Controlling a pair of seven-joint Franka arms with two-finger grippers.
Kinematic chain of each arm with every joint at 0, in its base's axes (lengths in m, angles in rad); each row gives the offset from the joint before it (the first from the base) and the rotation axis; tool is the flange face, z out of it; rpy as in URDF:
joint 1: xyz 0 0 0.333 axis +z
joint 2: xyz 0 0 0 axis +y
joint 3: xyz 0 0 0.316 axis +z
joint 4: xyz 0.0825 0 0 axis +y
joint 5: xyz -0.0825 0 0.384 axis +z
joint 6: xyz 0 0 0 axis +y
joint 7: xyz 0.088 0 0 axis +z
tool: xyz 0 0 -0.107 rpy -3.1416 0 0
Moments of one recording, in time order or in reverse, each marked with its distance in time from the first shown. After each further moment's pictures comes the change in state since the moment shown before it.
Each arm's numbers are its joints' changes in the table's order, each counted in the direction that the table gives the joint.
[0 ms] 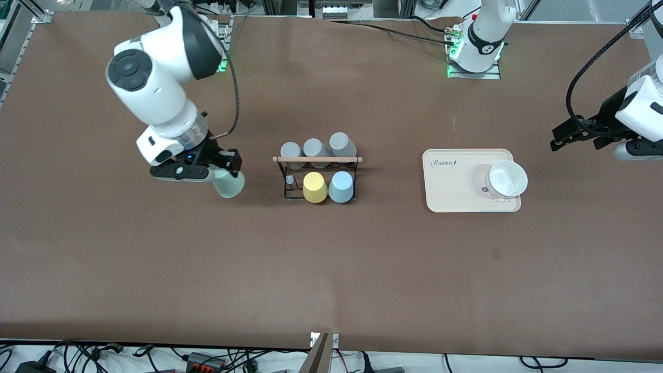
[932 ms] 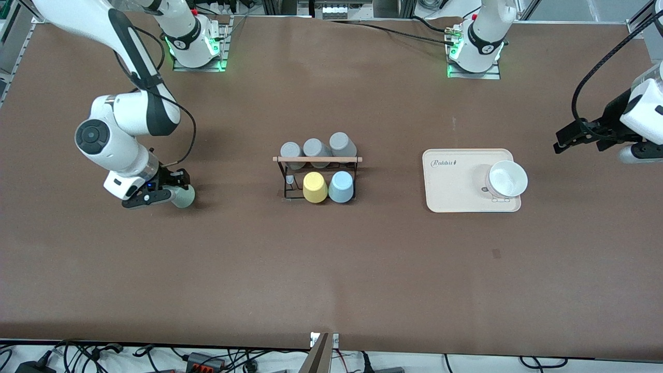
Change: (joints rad) left arm 0.000 0.006 0.009 0.001 0.000 0.001 0.000; right arm -0.163 0.090 -0.207 0.304 0.019 -0.243 0.704
